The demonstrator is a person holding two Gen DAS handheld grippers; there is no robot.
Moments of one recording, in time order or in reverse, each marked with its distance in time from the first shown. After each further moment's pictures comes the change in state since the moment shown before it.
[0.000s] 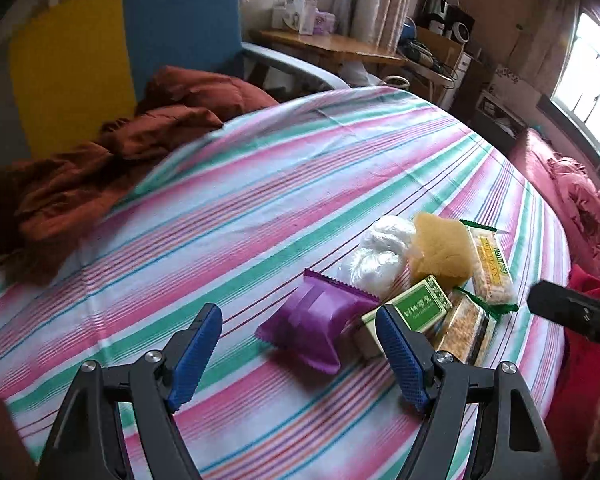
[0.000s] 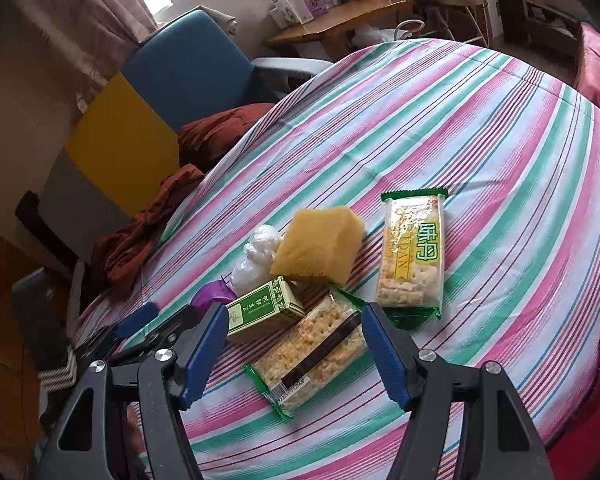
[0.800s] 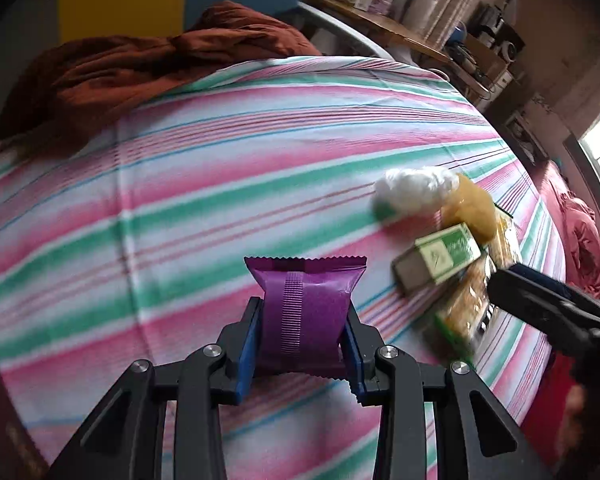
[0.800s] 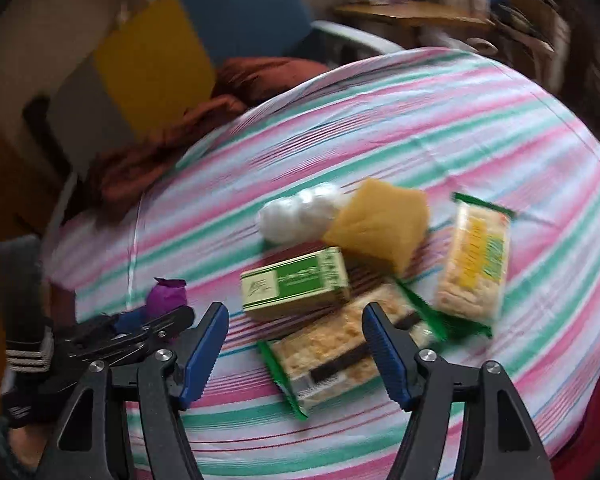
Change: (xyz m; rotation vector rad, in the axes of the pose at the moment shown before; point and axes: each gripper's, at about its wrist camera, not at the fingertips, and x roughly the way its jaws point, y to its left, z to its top) left arm -0.013 0.034 -0.059 -0.224 0.112 -0.005; right arm 0.046 0.066 -0.020 -0.362 0.137 -0.077
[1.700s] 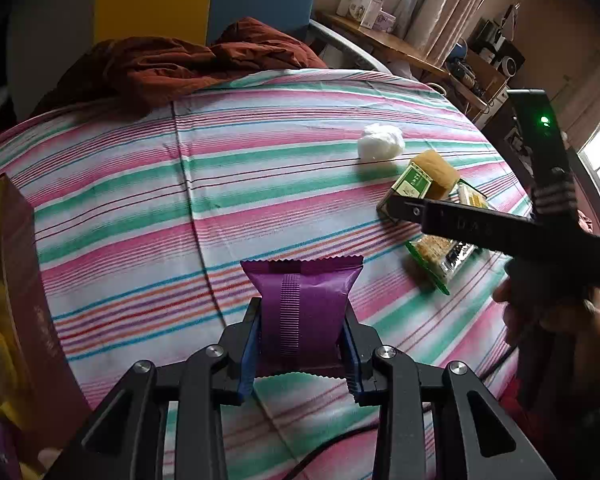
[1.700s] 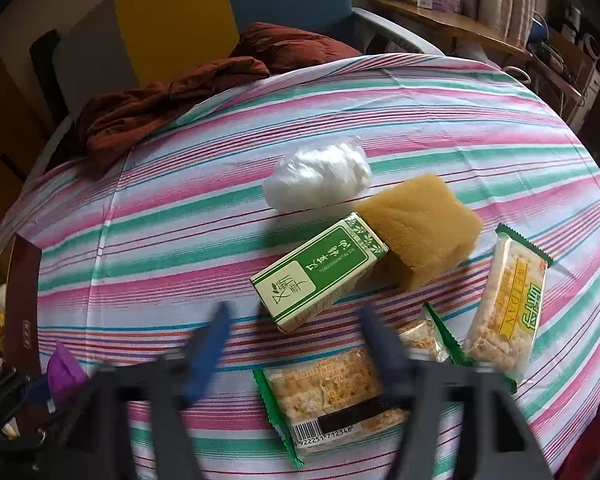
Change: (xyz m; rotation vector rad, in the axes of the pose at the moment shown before) left arm -0.065 0.001 -0.065 -0.023 -0.065 0.011; right arm 0.031 0.007 0.006 -0.082 0.042 -0.045
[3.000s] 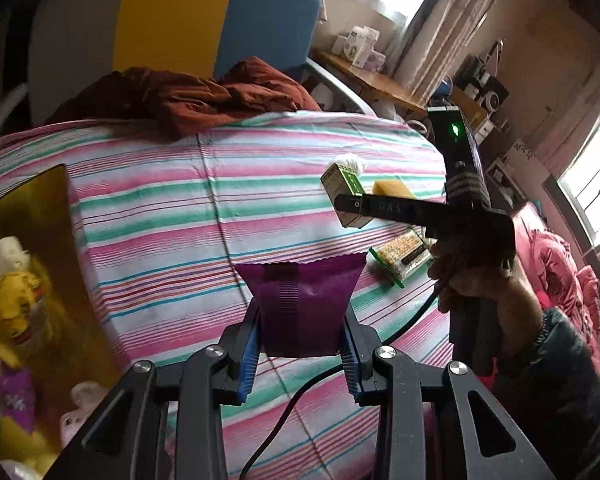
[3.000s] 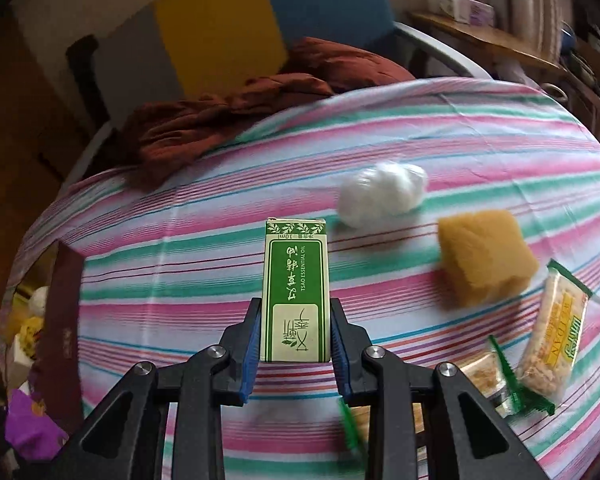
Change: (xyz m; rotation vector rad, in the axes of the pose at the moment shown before) left arm -0.082 0.012 -0.030 -0.052 -0.129 -0.071; right arm -0.004 0.045 0.008 -0.097 -0.057 0.156
